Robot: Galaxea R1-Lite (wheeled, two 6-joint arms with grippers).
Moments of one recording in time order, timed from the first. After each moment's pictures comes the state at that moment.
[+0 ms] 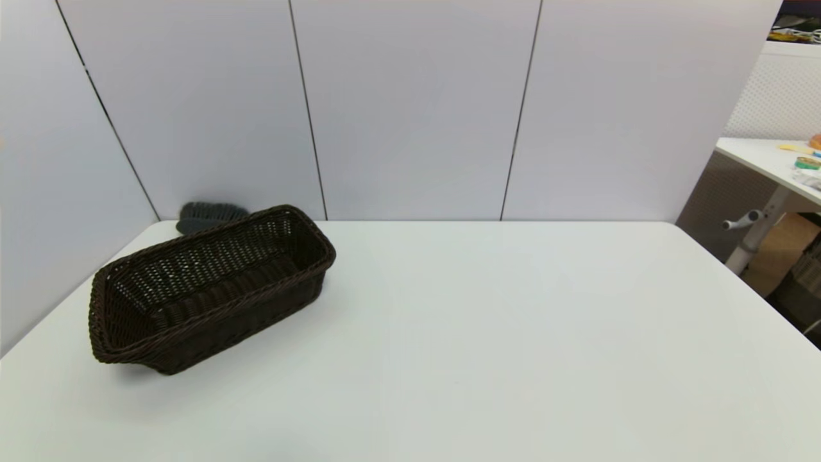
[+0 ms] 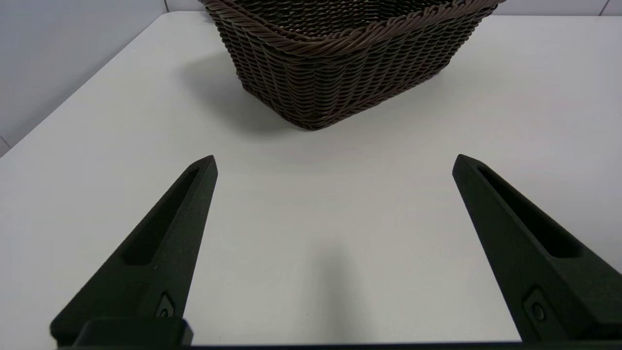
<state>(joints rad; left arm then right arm) -0.01 0.00 0.00 0.00 -0.01 0.01 0.00 0.00 0.00 0.01 0.01 -0.01</state>
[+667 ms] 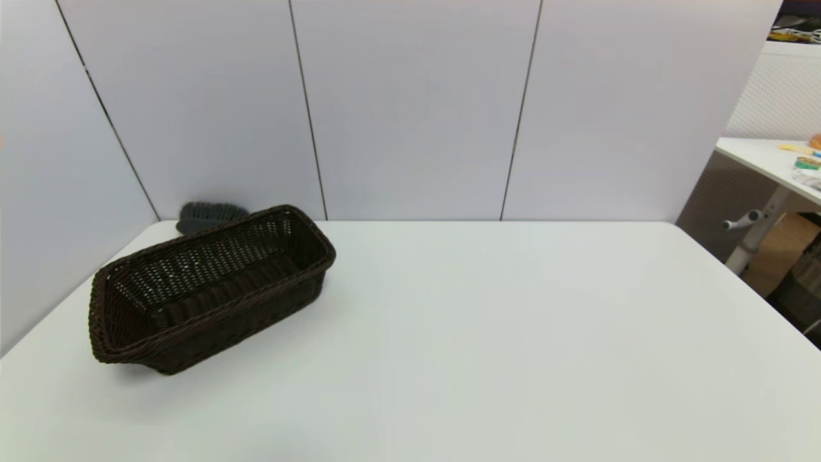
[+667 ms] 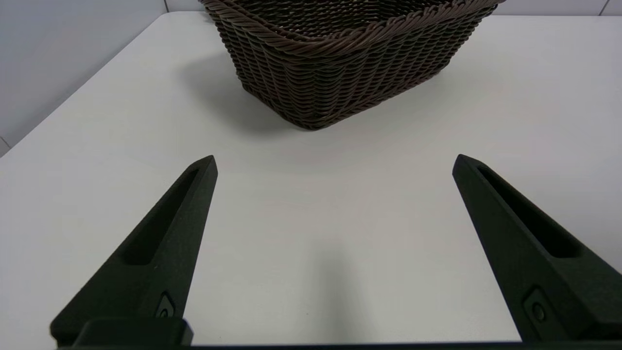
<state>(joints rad) -0.01 0.00 0.00 0.00 -0.01 0.01 0.00 0.00 0.00 0.01 0.01 -0.01</state>
